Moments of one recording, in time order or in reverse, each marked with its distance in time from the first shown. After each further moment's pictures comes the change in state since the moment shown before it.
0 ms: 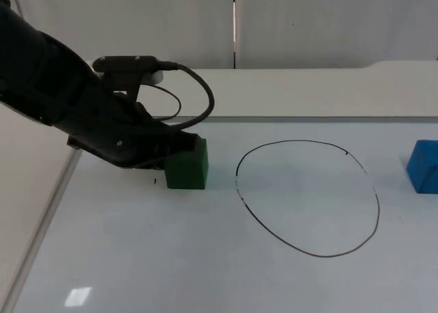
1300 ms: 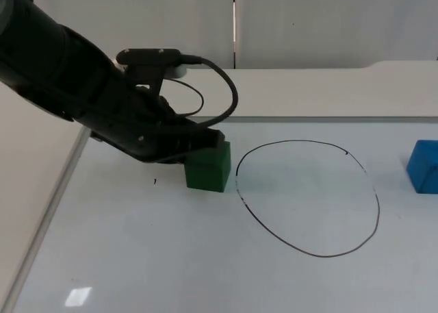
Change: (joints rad) right arm 0.000 0.000 0.000 0.000 0.000 0.002; left arm -0.054 0.004 -0.038 0.000 0.008 0.002
